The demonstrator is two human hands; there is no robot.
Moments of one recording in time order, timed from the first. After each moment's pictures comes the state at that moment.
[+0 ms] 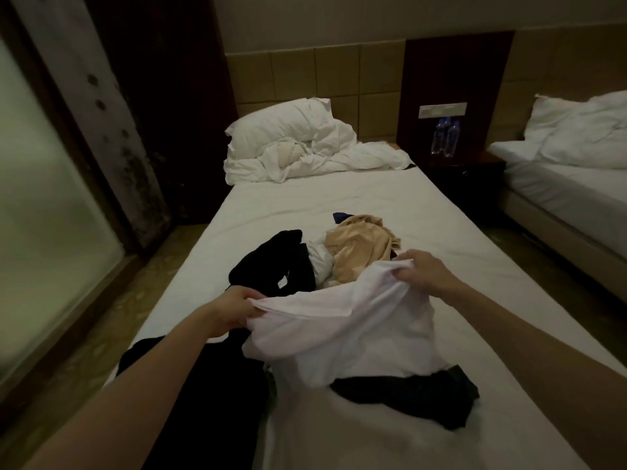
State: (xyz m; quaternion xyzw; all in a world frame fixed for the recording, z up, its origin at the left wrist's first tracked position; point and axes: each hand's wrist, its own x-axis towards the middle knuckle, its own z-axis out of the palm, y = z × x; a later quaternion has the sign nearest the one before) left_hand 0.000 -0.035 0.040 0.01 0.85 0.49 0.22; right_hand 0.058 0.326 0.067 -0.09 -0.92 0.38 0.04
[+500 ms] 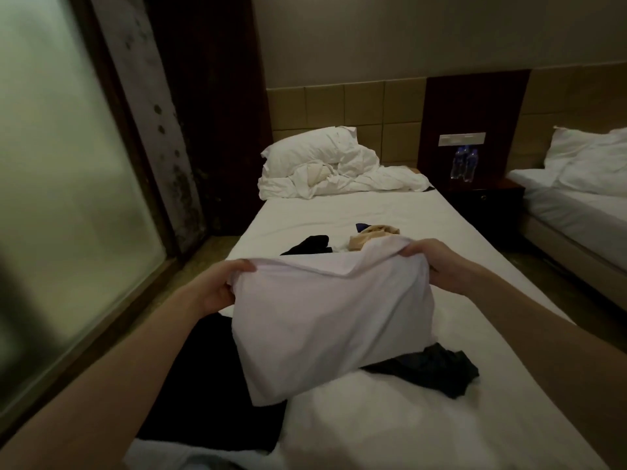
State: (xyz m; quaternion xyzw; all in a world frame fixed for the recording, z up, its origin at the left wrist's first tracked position) left_hand 0.113 -0.114 0.125 -0.10 0.69 0.70 0.14; right_hand 0.152 0.271 0.136 -0.06 -0.69 0.72 -0.05
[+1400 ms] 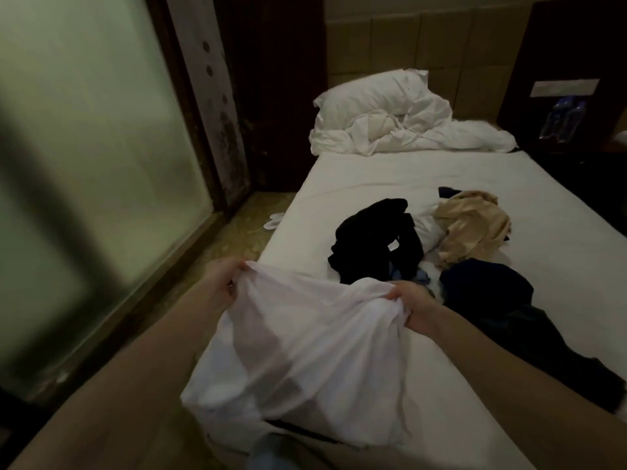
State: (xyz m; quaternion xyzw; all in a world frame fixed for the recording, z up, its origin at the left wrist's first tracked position) left_hand 0.026 -0.295 0.010 -0.31 0.67 0.68 0.02; right_hand 0.053 0.058 -0.041 -0.21 -0.63 0.73 -0.16
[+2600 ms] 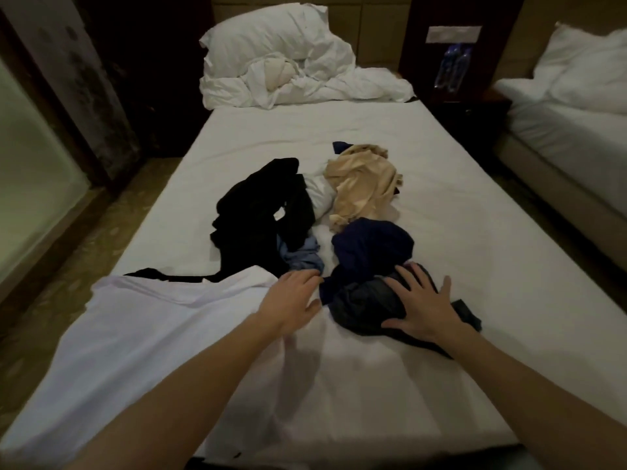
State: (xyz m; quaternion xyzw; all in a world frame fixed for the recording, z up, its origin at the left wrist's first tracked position) left_hand 0.034 0.024 -0.113 0.37 0.93 0.09 -0.01; right_hand 0.117 0.301 -0.119 -0.03 -1.00 -0.02 -0.08
